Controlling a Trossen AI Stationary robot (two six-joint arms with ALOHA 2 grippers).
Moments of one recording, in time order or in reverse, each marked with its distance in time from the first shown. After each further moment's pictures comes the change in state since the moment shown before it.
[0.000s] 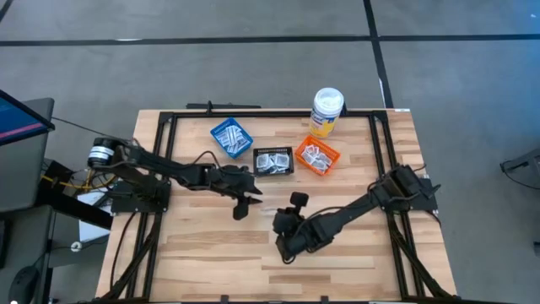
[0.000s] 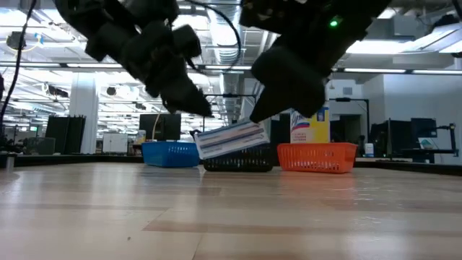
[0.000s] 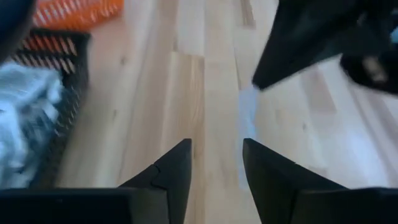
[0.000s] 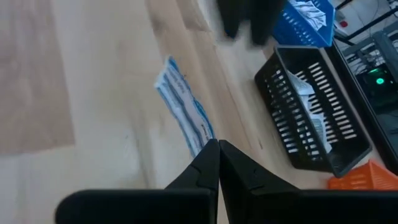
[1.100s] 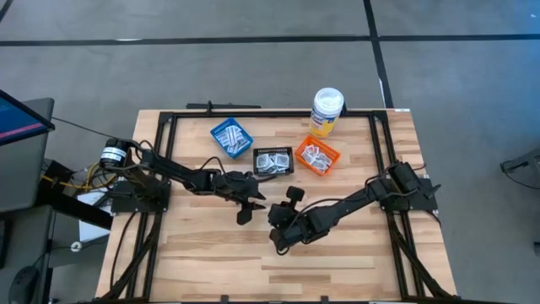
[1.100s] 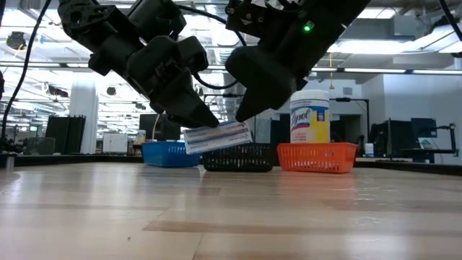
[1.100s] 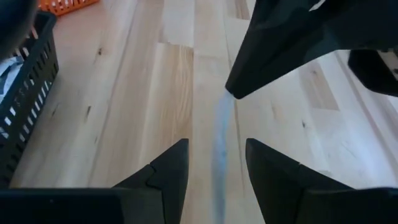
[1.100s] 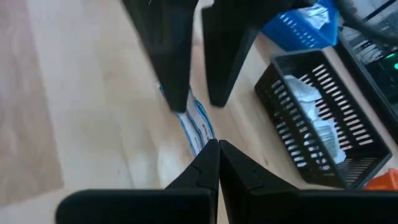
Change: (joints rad) left arm -0.032 0.129 0.000 0.133 0.005 -0.026; right arm -0.065 -0.003 0.000 0.086 -0.046 -0.004
